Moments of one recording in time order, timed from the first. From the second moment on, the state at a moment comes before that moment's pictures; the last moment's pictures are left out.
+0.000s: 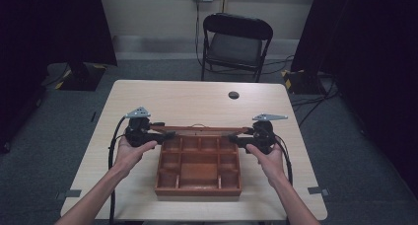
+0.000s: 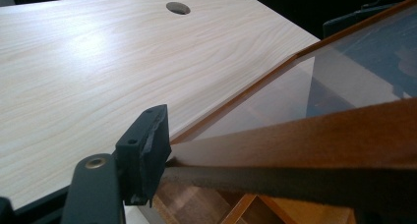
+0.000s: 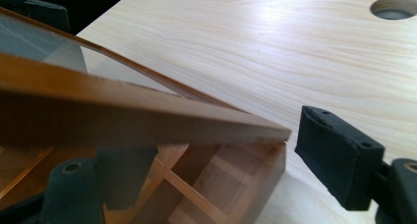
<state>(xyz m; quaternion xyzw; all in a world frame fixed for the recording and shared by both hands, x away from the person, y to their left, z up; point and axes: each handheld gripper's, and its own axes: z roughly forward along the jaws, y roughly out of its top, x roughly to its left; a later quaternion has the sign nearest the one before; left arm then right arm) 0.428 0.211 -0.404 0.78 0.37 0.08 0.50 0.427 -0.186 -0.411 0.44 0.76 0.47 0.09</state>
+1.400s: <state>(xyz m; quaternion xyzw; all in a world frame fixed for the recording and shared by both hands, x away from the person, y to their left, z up) 0.409 0.215 -0.404 0.78 0.37 0.08 0.49 0.426 -0.191 -0.333 0.41 0.76 0.50 0.08</state>
